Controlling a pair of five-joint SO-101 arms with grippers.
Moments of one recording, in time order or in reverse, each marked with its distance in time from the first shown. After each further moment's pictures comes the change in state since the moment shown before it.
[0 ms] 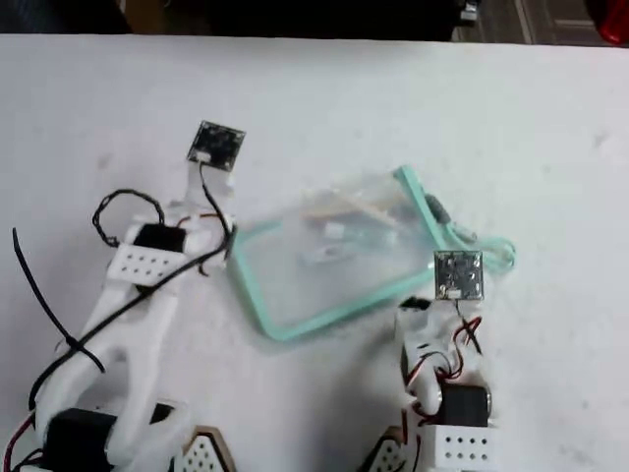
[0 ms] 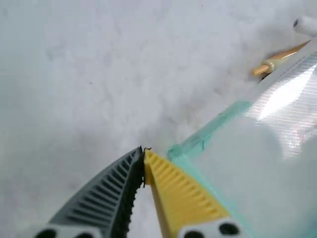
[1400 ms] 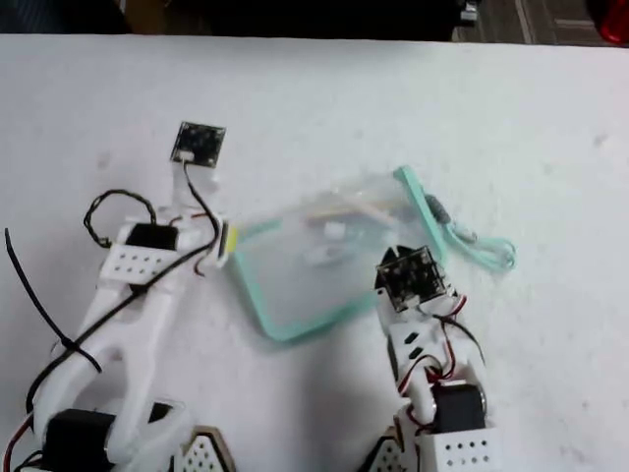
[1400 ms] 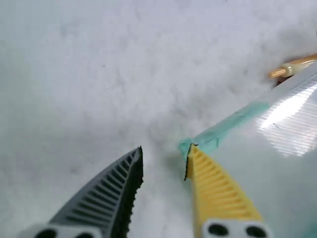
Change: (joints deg) left arm -2.3 0.0 0.0 1.8 4.7; right arm -9.1 0.0 -5.5 -16.1 19.3
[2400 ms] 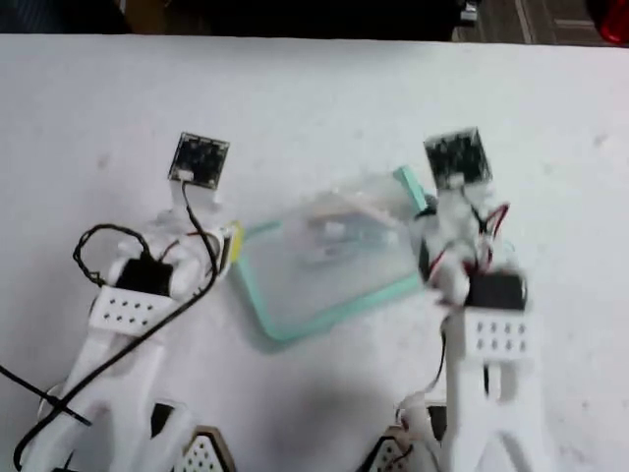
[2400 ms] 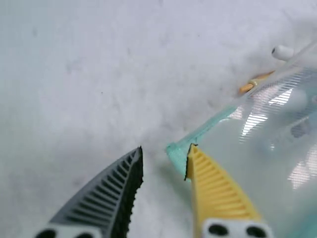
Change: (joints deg) left arm 2.4 -17.1 9.6 -2.9 -1.9; right arm 9.6 59.8 -48.5 9.7 -4.0
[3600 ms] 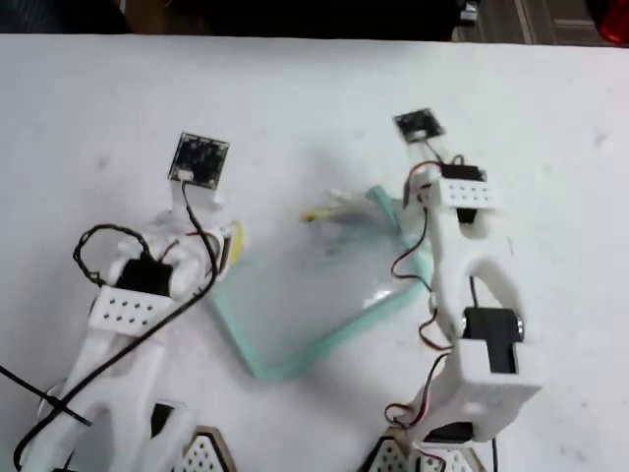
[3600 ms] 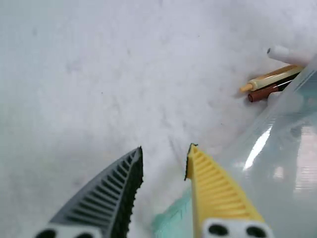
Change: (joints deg) left arm 0.0 0.0 0.1 0.0 0.0; right arm -0.7 52.7 -27.4 4.1 4.7
